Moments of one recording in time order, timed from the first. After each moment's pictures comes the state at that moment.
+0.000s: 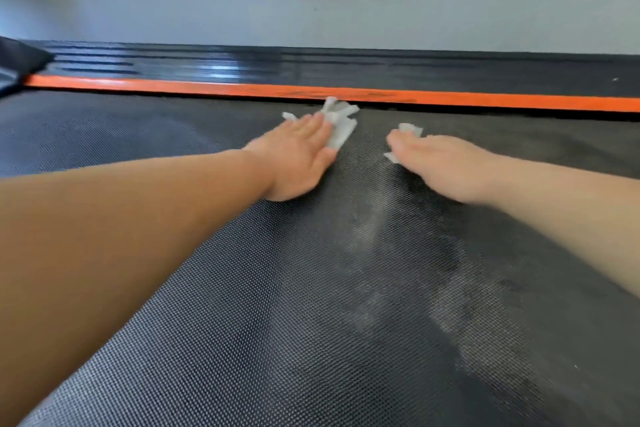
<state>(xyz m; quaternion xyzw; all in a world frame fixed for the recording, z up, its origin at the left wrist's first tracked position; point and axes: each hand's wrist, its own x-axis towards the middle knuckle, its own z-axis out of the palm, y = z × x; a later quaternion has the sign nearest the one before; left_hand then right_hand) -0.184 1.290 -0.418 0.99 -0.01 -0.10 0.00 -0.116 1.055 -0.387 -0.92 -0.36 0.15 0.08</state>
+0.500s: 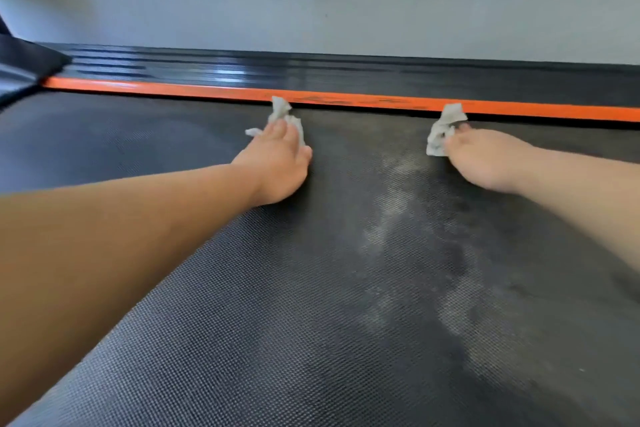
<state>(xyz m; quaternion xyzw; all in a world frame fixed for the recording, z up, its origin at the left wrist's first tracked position) -0.200 1.317 -0.425 0.98 0.14 -0.08 0.12 -0.082 1.042 -0.390 -0.96 -0.16 0.18 0.13</state>
